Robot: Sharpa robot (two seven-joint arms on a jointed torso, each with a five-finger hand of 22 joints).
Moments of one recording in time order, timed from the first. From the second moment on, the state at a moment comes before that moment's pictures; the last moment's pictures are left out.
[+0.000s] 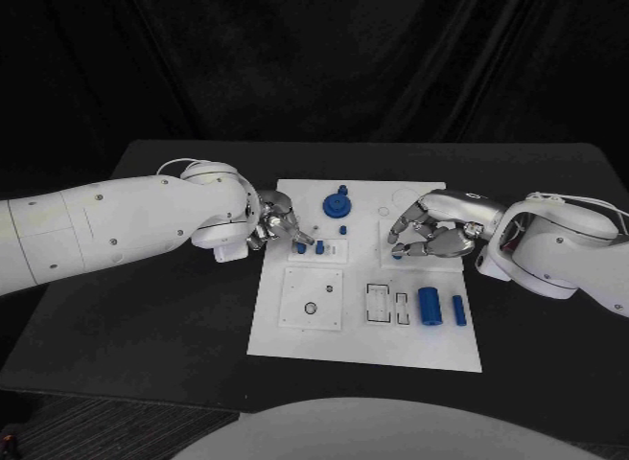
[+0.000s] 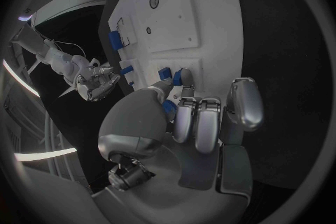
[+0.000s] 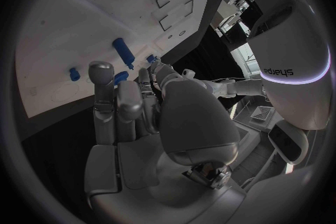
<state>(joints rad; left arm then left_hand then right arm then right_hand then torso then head) 1.35 -0.75 -0.21 1.49 -0.93 0.12 -0.50 1.03 0.03 0.25 0.14 0.22 0.94 0.07 0.29 1.06 1.47 0.00 1.51 1.31 1.46 -0.04 1.56 1.31 0.08 1.36 0.07 1.25 1.31 1.29 -0.92 -0.21 1.63 -1.35 -0.21 0.17 1.36 -0.02 0.18 0.13 0.21 1.00 0.10 0.13 0.34 1.39 0.02 1.42 1.30 1.44 -0.05 1.13 1.06 0.13 1.35 0.06 0.68 1.31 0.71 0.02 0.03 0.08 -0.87</state>
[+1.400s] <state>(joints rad) 1.35 -0.77 -0.21 1.50 -0.93 0.12 -0.50 1.08 0.04 0.27 0.11 0.32 0.93 0.06 0.30 1.06 1.47 0.00 1.51 1.31 1.46 -0.04 1.56 1.31 0.08 1.36 0.07 1.25 1.31 1.29 -0.93 -0.21 1.63 -1.35 -0.20 0.17 1.36 -0.02 0.18 0.13 0.21 1.00 0.10 0.13 0.34 1.39 0.01 1.42 1.30 1.44 -0.05 1.13 1.06 0.13 1.35 0.06 0.67 1.31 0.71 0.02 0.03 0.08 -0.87</state>
